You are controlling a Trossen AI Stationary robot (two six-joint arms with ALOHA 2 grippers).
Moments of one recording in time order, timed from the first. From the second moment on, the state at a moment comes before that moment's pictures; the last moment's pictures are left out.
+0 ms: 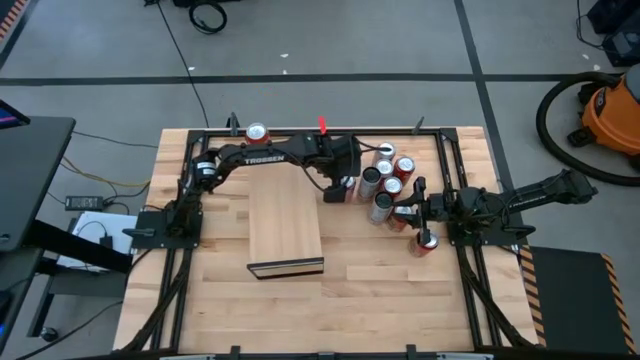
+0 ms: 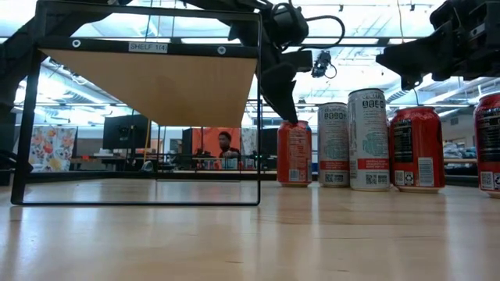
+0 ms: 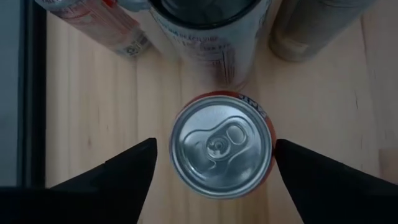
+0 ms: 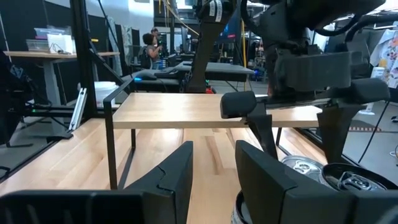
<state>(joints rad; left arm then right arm) 0.24 2.17 1.99 -0.87 -0.03 0.34 0.14 0.44 0.01 0.49 0.18 -0.07</state>
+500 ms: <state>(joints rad) 0.24 2.18 1.99 -0.86 -0.04 0.04 0.14 0.44 0.01 0.49 0.18 -0.07</state>
